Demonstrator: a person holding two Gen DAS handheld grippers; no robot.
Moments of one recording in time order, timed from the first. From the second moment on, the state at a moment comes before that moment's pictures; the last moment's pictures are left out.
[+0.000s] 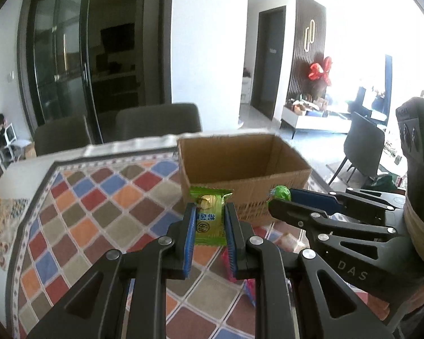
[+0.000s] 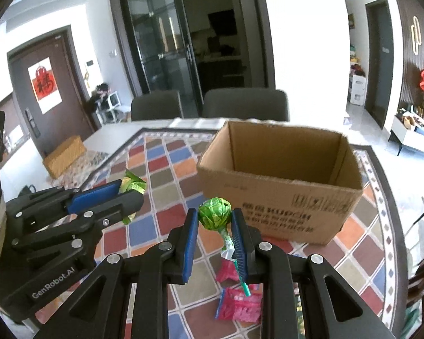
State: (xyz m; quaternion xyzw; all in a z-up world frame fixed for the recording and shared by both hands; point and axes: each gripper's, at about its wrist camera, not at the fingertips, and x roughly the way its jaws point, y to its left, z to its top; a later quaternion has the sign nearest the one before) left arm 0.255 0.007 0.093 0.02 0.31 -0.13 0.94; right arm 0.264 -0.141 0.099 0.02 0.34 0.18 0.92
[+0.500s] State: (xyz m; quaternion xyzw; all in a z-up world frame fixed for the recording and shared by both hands) left arm 0.301 -0.022 0.129 0.03 0.30 -0.15 0.94; right arm 0.294 -0.172 0.153 0.01 0.30 0.15 0.94
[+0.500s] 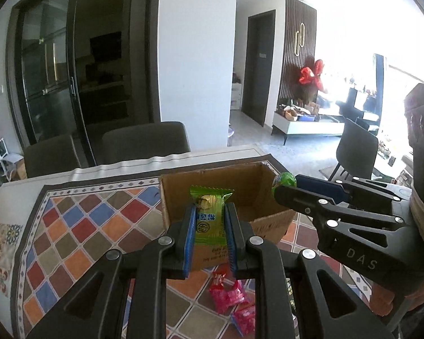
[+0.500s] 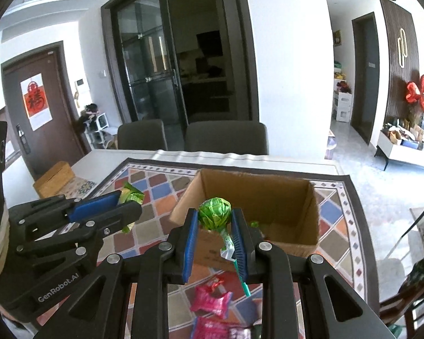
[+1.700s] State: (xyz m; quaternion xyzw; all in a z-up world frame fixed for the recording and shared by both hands) left arm 0.394 -0.042 0.095 0.02 0.38 -0.13 0.92; right arm 0.397 -0.207 0.107 -0.01 0.39 0.07 0.92
